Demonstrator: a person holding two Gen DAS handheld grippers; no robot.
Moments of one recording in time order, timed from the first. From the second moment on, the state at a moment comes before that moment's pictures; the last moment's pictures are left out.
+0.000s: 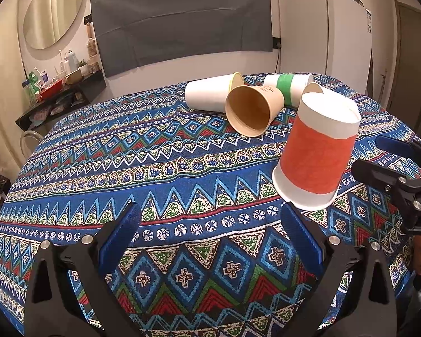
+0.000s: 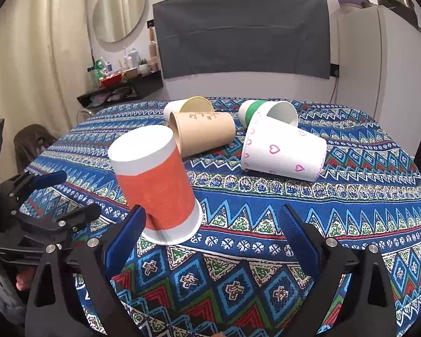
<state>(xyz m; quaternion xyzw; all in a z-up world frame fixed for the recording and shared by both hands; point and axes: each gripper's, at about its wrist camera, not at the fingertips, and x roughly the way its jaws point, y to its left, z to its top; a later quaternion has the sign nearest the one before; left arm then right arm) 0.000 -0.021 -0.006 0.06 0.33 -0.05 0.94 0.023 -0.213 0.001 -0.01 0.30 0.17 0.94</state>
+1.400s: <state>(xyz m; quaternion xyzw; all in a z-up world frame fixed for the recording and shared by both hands) -0.003 -0.030 -0.006 0.09 0.32 -0.05 0.94 0.015 -0.202 0.002 -0.03 0.29 0.17 0.94</state>
